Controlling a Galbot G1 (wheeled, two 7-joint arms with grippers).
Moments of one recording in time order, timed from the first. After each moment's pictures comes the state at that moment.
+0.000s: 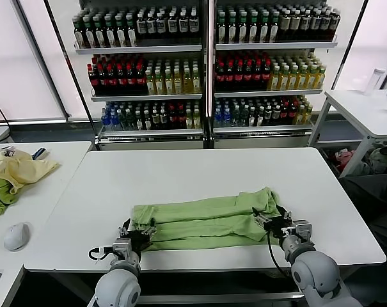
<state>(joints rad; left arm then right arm) 1.24 -1.26 -0.25 -1.87 -0.37 0.44 -0.43 -1.20 1.14 0.43 1.91 0.46 -0.53 0.10</state>
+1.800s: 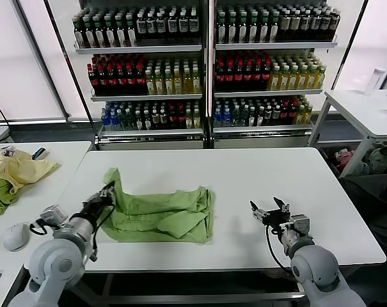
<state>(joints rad) 1.17 -1.07 -0.49 -2.07 -1.12 0.43 -0.40 -1.15 1.12 0.41 1.88 0.43 -0.48 0.06</state>
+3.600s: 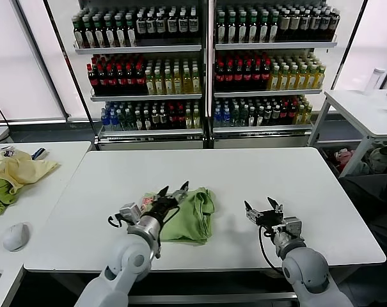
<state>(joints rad) 1.03 -1.25 -0.19 -1.90 -0.85 0.37 -0.36 -1.15 1.18 0.38 1.86 0.36 -0.45 0.05</state>
